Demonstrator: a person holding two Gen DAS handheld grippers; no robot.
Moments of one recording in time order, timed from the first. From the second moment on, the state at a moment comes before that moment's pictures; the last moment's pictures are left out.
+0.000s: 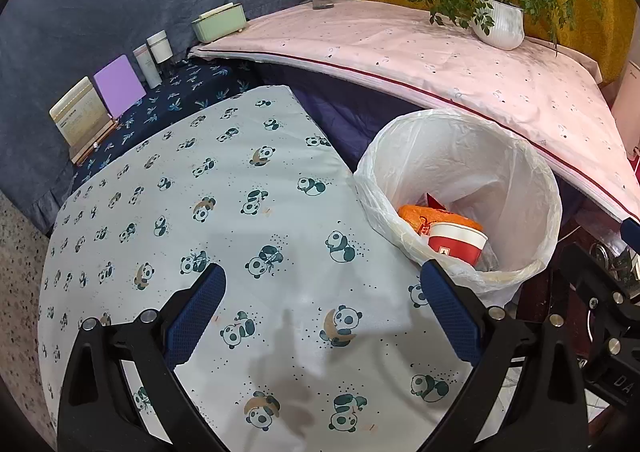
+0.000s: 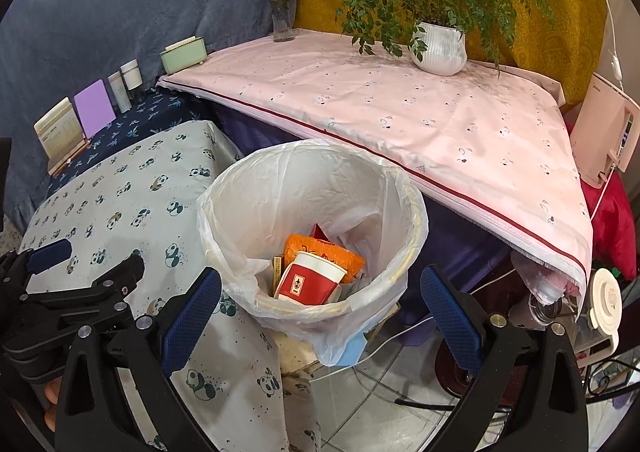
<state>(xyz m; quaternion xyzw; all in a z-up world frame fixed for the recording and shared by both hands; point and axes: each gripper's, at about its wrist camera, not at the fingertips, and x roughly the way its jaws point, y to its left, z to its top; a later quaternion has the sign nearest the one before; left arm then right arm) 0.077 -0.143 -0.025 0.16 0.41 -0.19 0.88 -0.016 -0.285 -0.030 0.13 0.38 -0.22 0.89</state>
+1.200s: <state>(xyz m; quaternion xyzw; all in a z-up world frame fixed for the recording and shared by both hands) 0.081 -0.140 -0.029 0.16 0.42 -0.18 0.88 -0.016 -0.285 -0.032 0.13 0.38 -0.22 0.89</state>
